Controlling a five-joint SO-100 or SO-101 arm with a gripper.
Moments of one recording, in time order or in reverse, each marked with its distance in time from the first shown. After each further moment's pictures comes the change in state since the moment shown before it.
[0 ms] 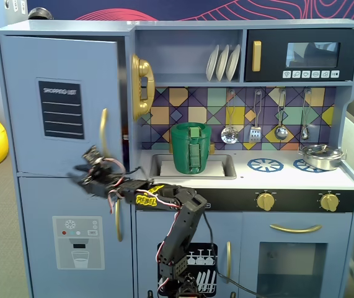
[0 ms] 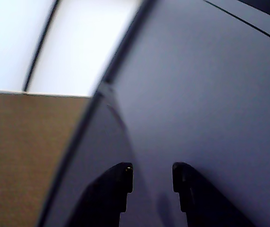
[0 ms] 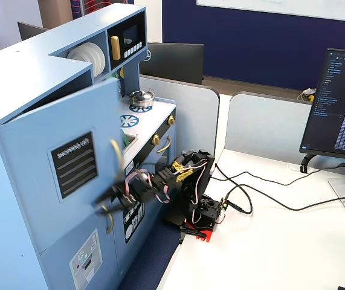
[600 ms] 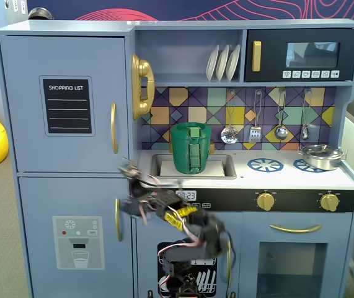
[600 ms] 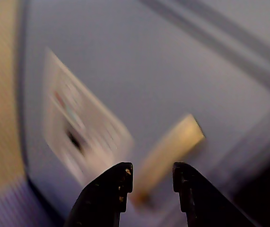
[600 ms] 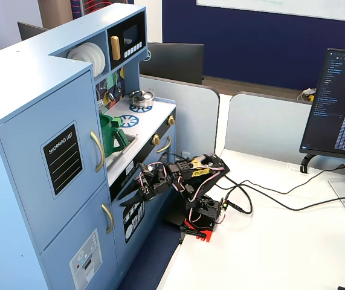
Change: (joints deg) arm 20.0 41.6 31.0 42.0 9.2
